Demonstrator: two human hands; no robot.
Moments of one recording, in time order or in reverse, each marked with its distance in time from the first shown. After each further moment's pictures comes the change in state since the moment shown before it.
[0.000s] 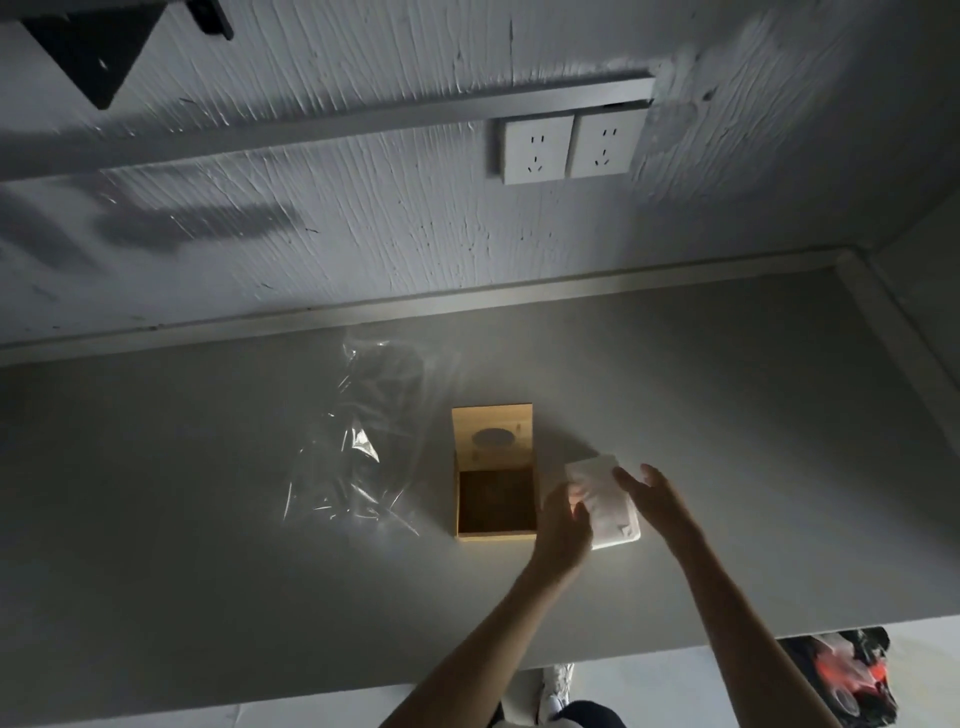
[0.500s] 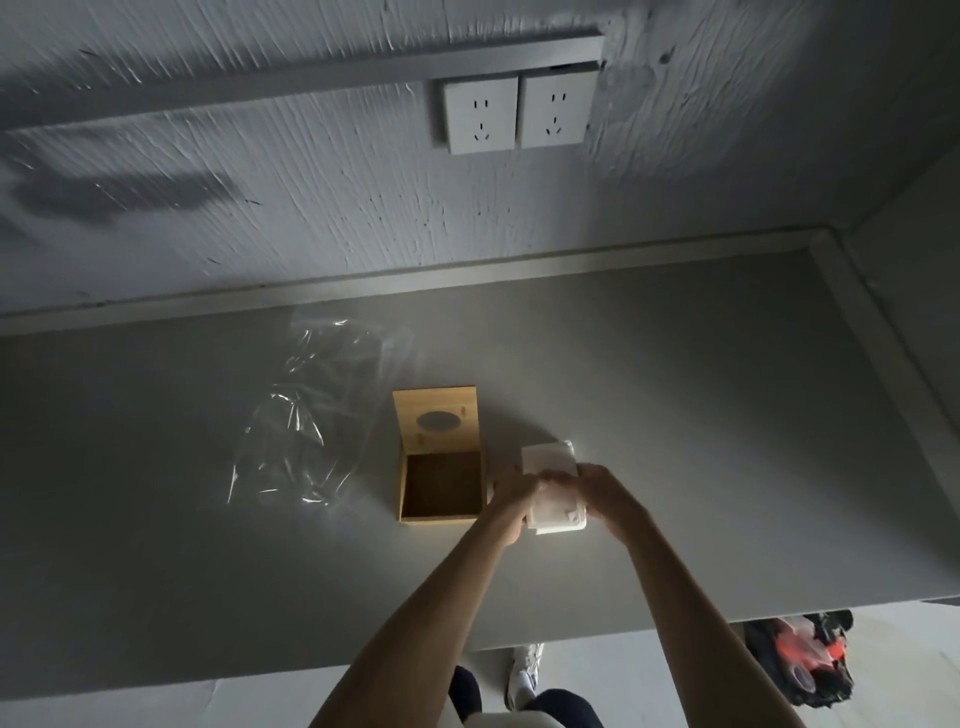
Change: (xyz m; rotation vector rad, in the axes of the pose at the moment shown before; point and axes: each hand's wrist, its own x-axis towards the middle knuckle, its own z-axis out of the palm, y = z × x) left_hand 0.061 -0.006 0.034 -0.434 -0.033 -0.463; right_hand 0.025 0.022 -0.001 0.247 -0.318 -0.030
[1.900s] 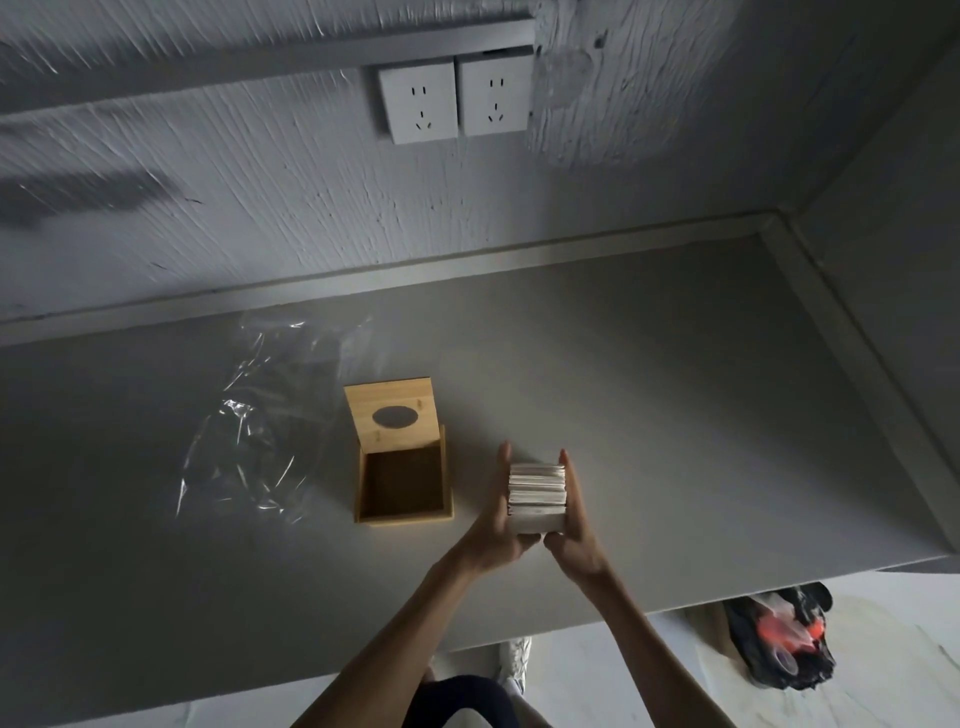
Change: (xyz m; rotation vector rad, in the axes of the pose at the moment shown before) left_hand -0.033 -0.035 0.012 -0.078 -0.533 0.333; right_hand -0.036 0.080 0.017 -0.059 0.244 -0.714
